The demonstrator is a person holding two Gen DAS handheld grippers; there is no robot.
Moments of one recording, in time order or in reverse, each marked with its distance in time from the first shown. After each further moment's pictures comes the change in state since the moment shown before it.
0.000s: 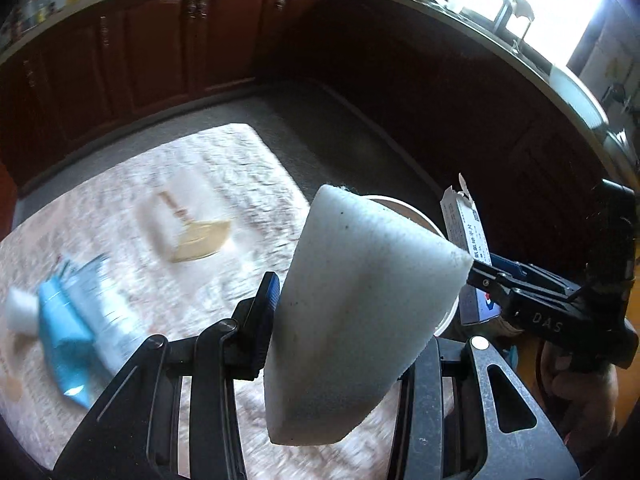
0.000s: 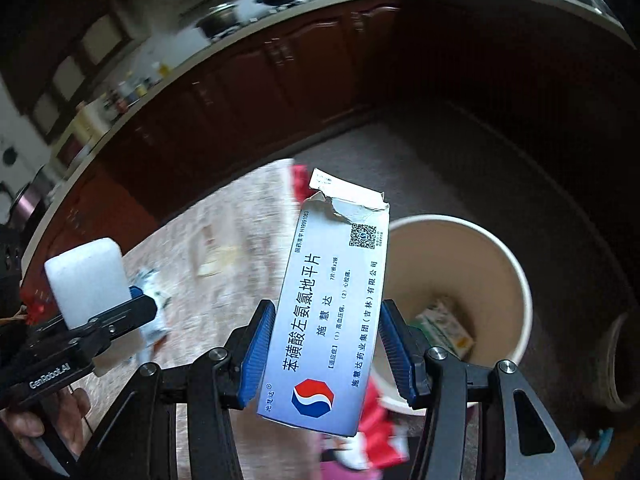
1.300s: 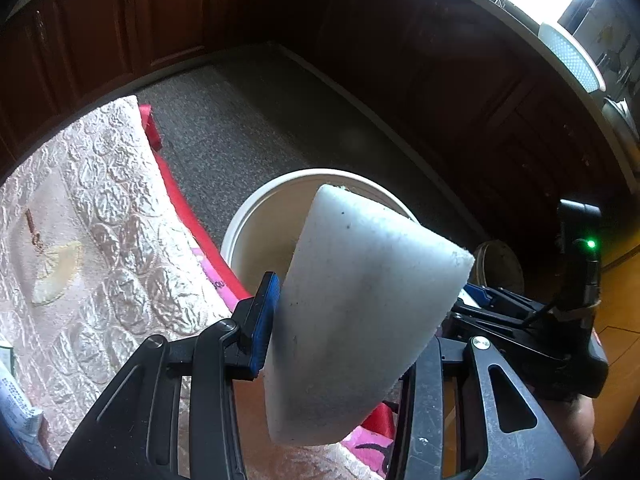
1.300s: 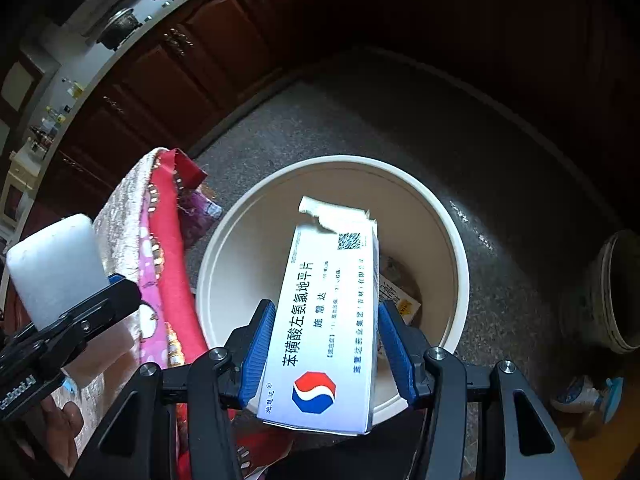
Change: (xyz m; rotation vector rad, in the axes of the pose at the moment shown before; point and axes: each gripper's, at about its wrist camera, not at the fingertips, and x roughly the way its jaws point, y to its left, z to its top) left arm 0.128 -0.068 0.028 0.053 0.136 -0.084; right arm 0.059 -0.114 -0.012 0.202 0.127 -0.112
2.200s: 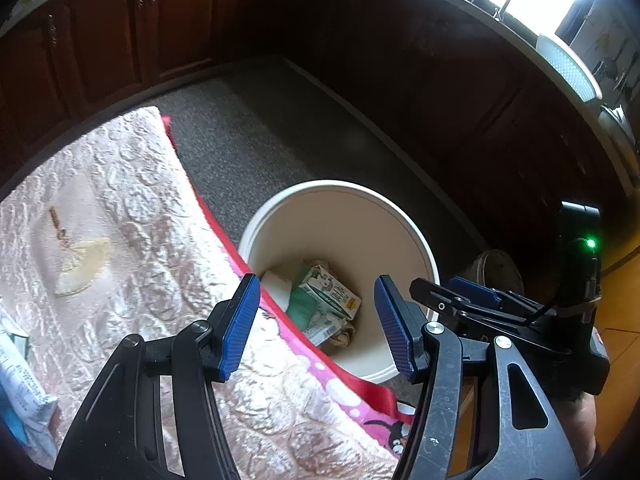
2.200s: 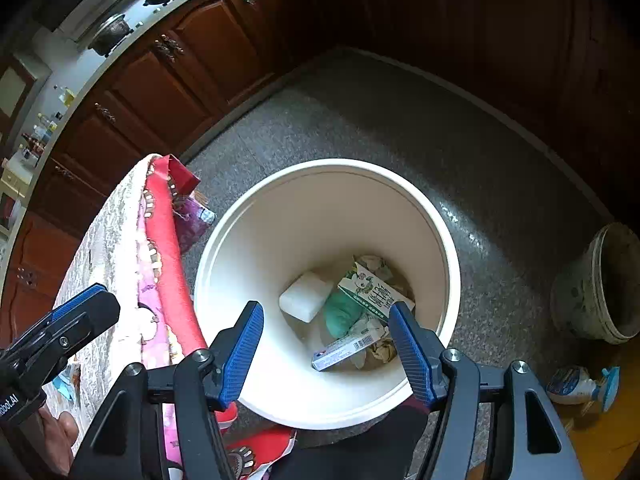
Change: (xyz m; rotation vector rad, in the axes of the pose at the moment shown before) left arm -0.036 0.007 -0.016 -0.010 -0.068 0.020; right arm -0.009 0.018 -0.005 0.006 -0.037 -0.032
